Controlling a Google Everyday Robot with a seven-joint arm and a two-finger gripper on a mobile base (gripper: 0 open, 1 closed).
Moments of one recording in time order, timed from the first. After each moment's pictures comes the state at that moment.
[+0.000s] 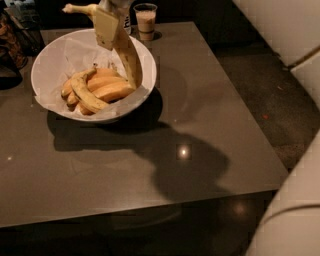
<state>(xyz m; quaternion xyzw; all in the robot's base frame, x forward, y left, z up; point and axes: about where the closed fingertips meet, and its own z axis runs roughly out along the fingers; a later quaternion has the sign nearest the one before) 0.579 0.088 1.038 -0.60 0.77 0.02 0.22</state>
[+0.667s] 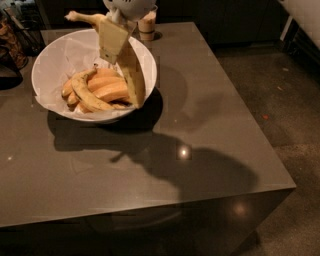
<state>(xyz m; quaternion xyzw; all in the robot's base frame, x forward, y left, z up) 0.532 0.071 1.035 -0.60 0.77 0.08 0.23</state>
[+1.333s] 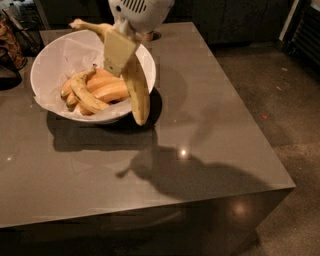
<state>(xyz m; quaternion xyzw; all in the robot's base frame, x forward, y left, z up) 0.494 0.062 1.030 -0.58 0.78 0.10 0.22</state>
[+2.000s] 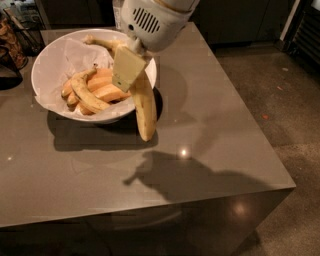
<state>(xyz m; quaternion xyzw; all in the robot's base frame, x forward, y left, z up) 0.473 0.044 1.013 -0.55 0.80 0.12 0.22</state>
